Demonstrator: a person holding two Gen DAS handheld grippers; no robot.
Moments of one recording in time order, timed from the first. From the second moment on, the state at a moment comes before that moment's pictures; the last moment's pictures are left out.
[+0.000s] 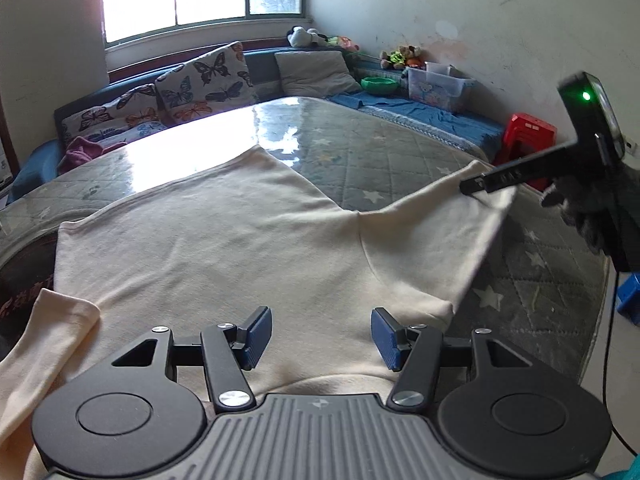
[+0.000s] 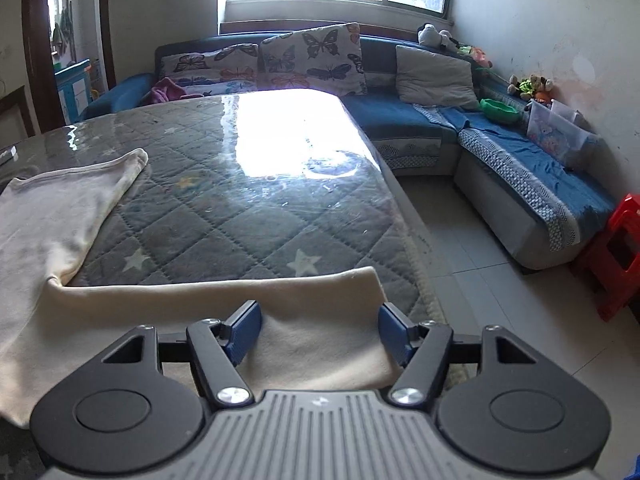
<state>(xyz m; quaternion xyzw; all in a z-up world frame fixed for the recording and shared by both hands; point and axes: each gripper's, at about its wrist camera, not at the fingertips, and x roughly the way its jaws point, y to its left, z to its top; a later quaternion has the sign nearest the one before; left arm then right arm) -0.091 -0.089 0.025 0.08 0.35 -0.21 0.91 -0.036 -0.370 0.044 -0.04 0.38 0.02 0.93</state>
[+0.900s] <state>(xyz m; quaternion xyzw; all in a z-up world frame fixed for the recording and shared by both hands) -0.090 -0.049 0.041 0.07 0.32 -0.13 0.94 -0.065 -0.320 0.067 -0.08 0.36 0.11 0.92</state>
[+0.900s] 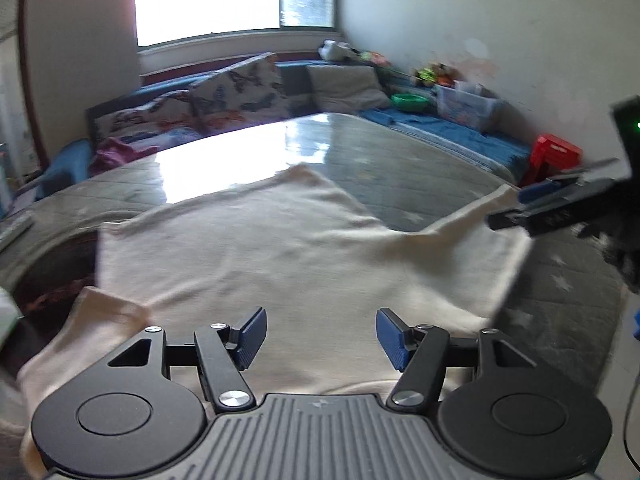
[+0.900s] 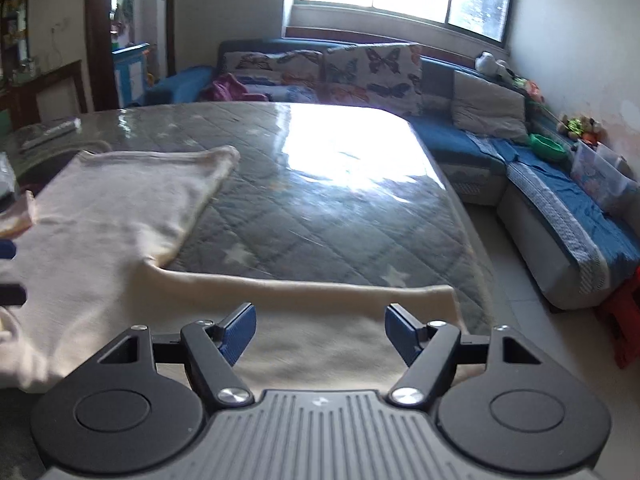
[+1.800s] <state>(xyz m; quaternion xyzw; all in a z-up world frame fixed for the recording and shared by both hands) -0.096 0.116 0.051 -0.08 0.26 0.07 0.96 -0.078 -0.225 0.076 -0.10 0.34 0.25 0.90</state>
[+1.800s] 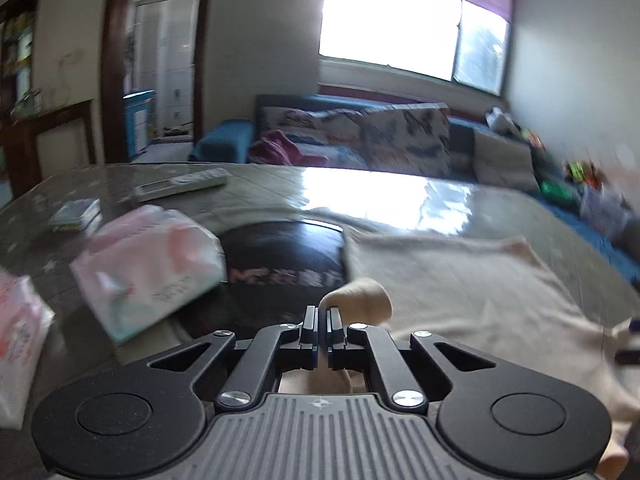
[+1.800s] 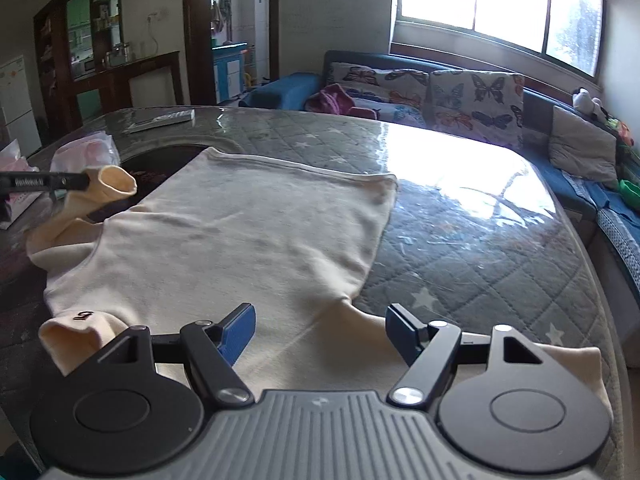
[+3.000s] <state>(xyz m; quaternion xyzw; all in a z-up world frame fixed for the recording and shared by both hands) -0.097 0.187 0.042 -0.15 0.30 0.16 0.93 -0.075 -0.185 0.063 -0.13 0.36 0.29 0.88</state>
